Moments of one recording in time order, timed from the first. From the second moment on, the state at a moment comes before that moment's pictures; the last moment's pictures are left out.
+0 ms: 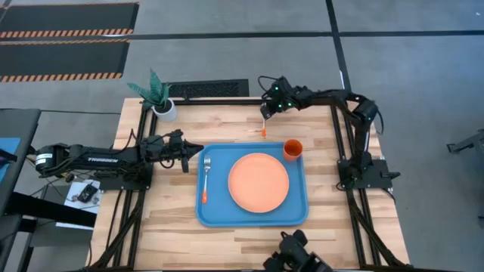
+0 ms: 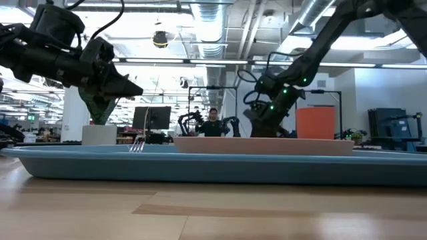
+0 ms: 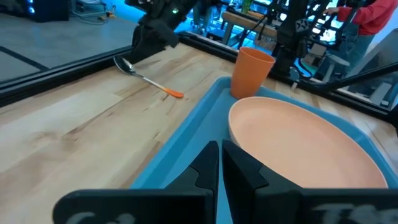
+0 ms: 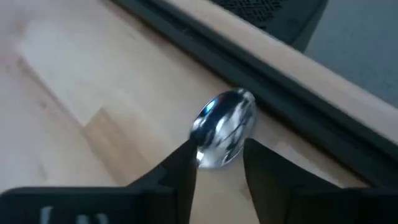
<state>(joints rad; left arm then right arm) 0.27 0.82 0.06 0.57 -0.01 -0.28 -0.79 1.97 1.16 -0.07 -0.16 0.19</state>
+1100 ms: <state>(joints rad) 0.27 0.82 0.06 0.55 -0.01 -0.25 -0.80 2.00 1.26 -0.20 -0.16 0.21</state>
